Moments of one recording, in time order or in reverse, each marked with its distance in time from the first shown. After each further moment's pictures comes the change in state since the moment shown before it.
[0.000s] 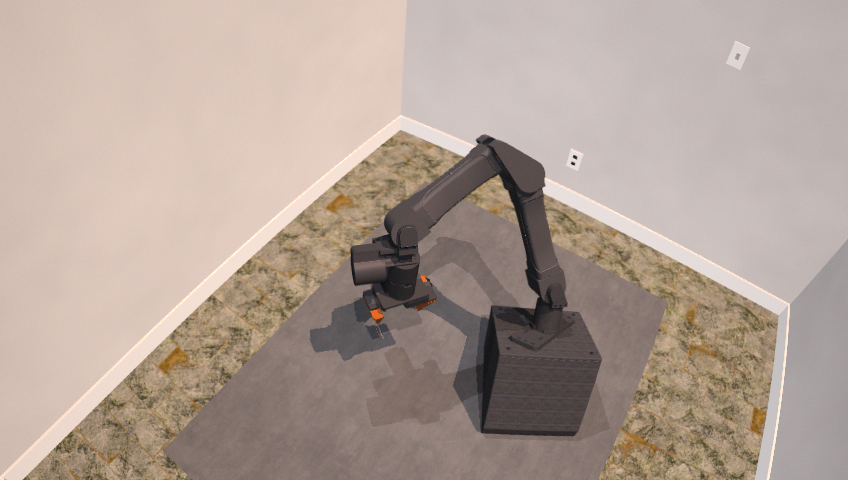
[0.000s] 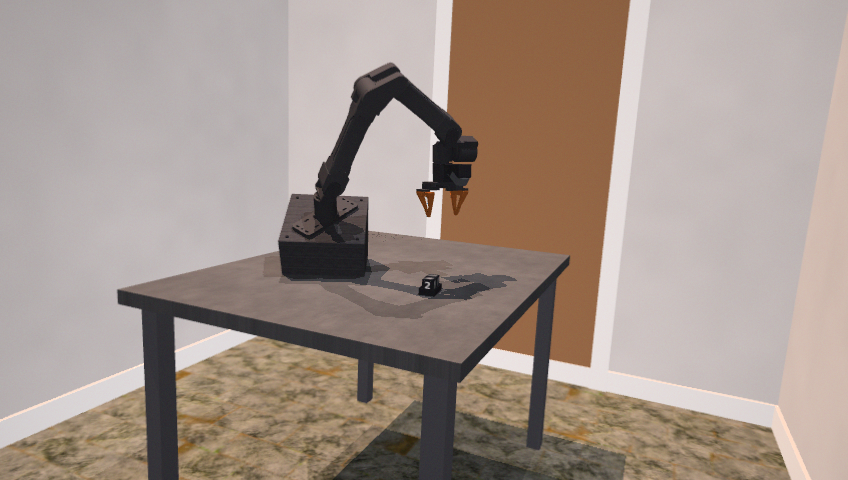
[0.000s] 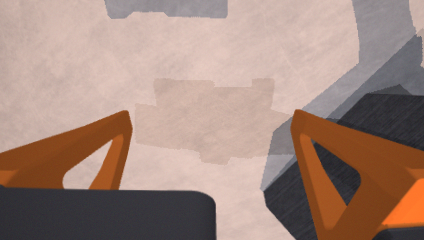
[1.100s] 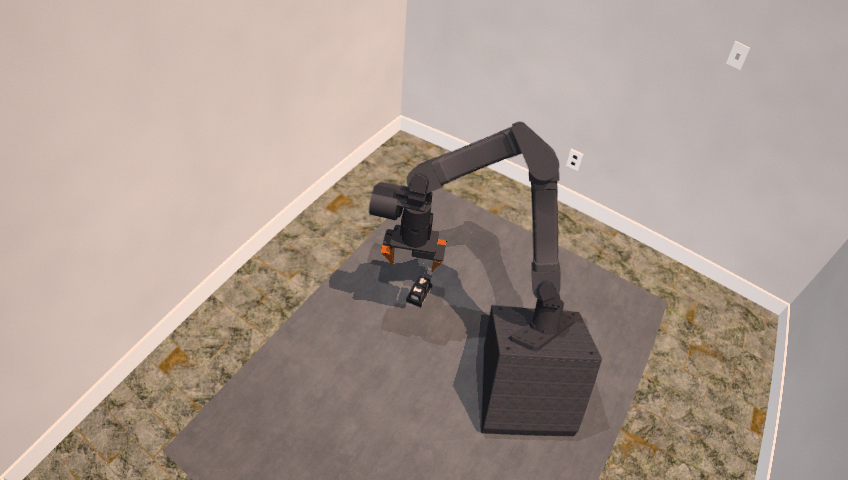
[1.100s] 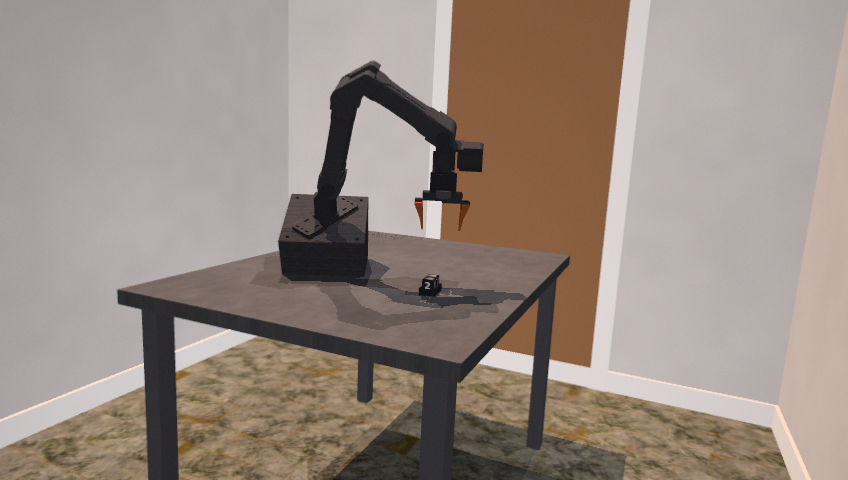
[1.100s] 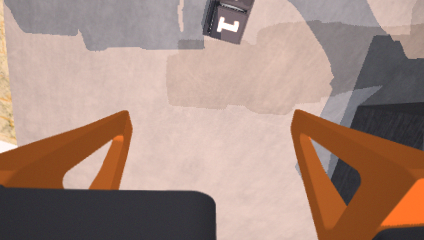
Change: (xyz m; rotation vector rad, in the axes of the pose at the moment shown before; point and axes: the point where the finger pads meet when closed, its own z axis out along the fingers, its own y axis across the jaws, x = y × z) arm -0.125 -0.094 0.020 0.034 0.042 0.593
